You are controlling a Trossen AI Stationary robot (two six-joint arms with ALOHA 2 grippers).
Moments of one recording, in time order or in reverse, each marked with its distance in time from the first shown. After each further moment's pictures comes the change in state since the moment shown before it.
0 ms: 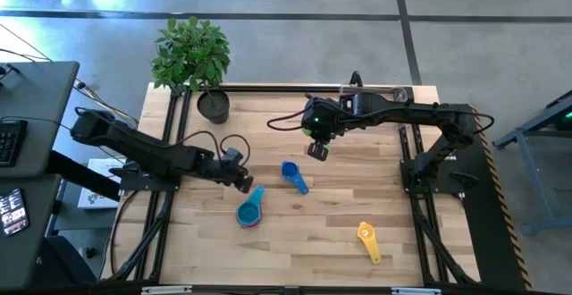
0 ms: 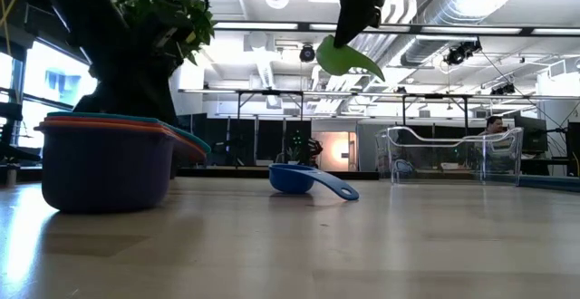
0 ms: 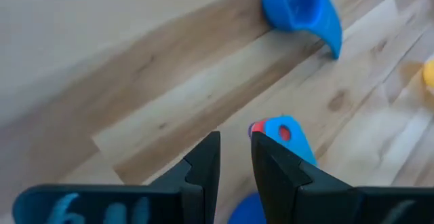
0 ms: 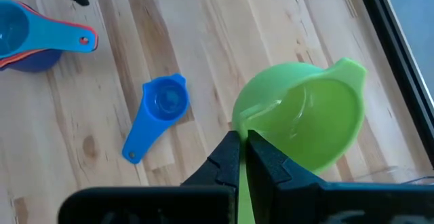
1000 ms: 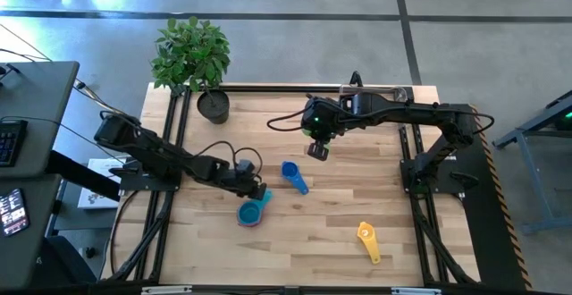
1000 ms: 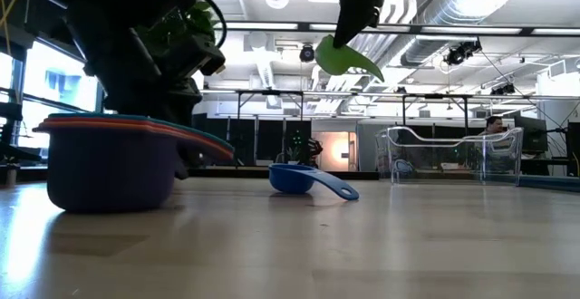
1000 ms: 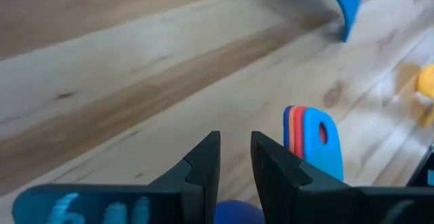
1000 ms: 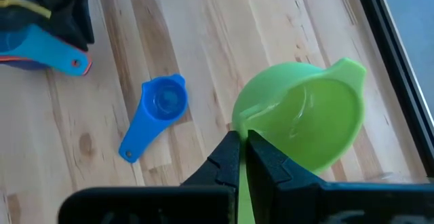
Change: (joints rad) left arm -0.022 0.276 0.029 0.277 0.107 -0.185; right arm 0.000 0.000 0.000 0.007 -0.001 -0.035
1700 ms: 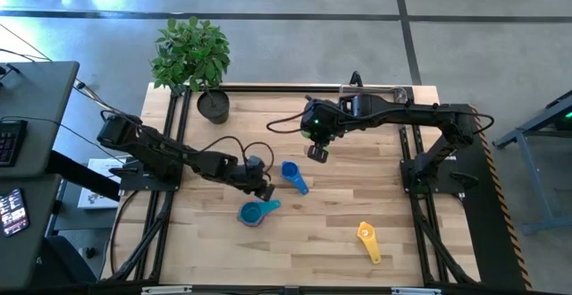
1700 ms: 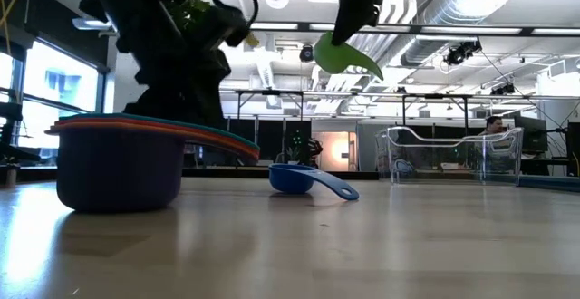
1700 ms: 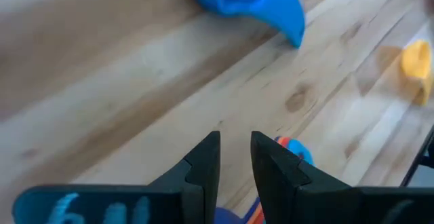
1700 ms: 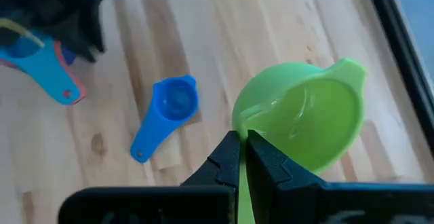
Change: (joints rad) left arm 0.045 0.004 0.170 -0.179 0.011 0.201; right arm 0.024 0.000 0.000 0.007 -0.014 0.018
